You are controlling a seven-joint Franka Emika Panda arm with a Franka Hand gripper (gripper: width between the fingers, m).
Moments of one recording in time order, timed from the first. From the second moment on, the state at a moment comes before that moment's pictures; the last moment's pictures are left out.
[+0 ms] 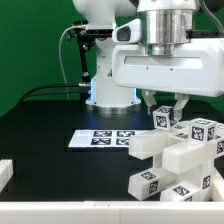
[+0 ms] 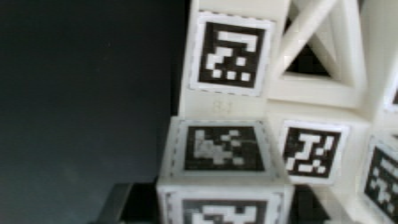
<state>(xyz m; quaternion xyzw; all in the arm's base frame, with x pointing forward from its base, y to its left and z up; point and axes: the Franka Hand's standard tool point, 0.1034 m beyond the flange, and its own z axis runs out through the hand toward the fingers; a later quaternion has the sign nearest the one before) 0.558 0.062 0.122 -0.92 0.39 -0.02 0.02</state>
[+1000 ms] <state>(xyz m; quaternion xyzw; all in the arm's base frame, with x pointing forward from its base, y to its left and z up) 0.557 0.069 0.120 -0.87 0.49 -0.01 0.03</state>
